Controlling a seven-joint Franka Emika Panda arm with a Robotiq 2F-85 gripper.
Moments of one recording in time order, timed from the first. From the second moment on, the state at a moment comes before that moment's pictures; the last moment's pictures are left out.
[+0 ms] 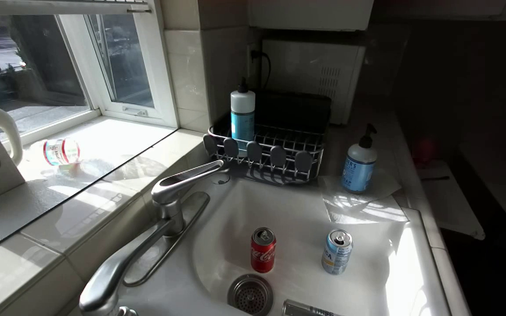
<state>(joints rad) -0.75 0.05 -0.15 -1.07 0.45 1.56 -0.70</state>
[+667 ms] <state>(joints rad) -0.75 0.01 -0.16 -1.09 0.26 1.64 -0.56</state>
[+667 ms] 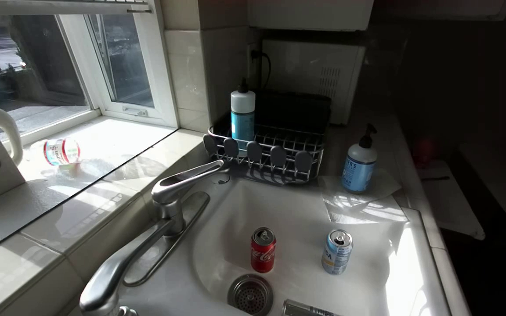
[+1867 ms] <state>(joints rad) -0.77 0.12 -0.15 -1.05 0.57 1.87 -0.30</state>
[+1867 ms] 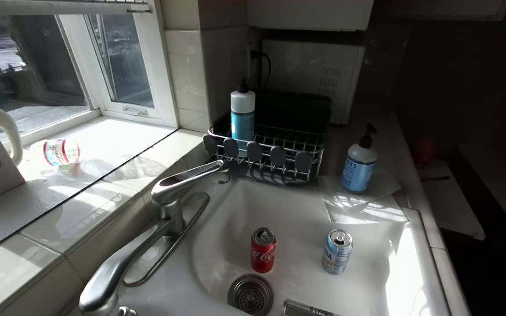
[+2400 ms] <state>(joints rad) -0.76 0.13 -0.11 -1.07 0.70 1.79 -0.30</state>
